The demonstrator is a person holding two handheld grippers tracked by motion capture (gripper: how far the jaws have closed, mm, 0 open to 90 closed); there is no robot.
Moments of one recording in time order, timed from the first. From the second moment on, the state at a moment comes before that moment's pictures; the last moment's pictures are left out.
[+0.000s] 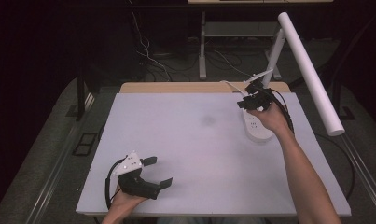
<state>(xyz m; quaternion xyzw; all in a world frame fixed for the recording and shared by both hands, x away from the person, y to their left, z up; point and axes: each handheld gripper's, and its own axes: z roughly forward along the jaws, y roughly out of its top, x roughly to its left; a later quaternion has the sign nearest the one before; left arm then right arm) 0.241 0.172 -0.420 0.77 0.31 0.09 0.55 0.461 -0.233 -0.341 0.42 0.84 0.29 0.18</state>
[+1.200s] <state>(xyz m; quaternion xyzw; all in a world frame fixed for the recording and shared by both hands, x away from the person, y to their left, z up) 0.241 0.173 -0.420 0.77 0.31 0.09 0.55 0.494 -0.230 -0.374 0.45 0.84 0.23 0.22</state>
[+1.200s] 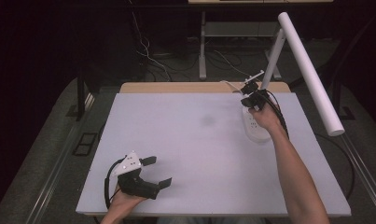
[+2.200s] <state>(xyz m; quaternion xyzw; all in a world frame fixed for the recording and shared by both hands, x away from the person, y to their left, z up) 0.241 0.173 -0.420 0.78 0.30 0.10 0.54 0.500 -0.219 -0.398 0.44 0.85 0.15 0.24</state>
